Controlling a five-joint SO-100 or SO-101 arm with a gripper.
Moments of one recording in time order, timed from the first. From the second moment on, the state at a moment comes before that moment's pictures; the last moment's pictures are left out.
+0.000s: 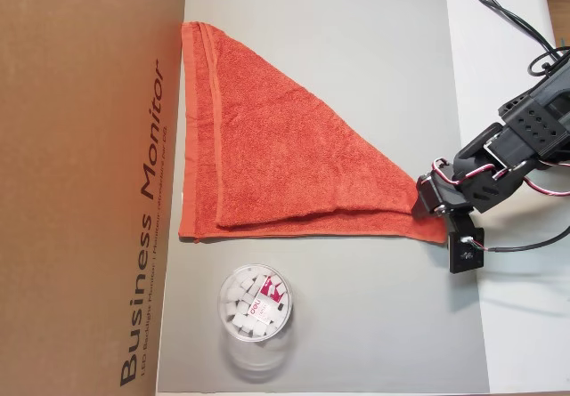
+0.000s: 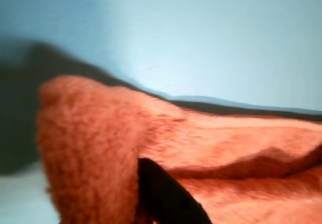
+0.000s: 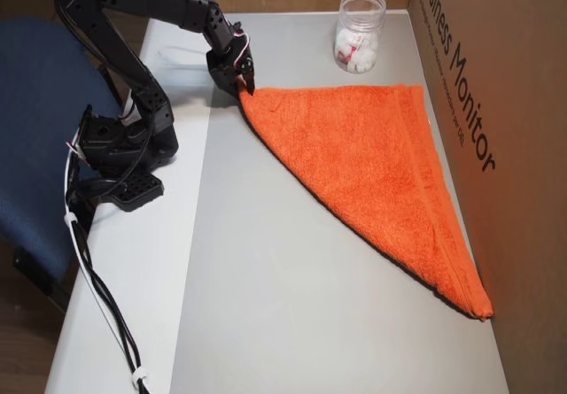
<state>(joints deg) -36.9 111.4 141.5 33.8 21.0</state>
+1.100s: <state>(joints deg) -19.8 121.5 133.7 29.7 42.7</state>
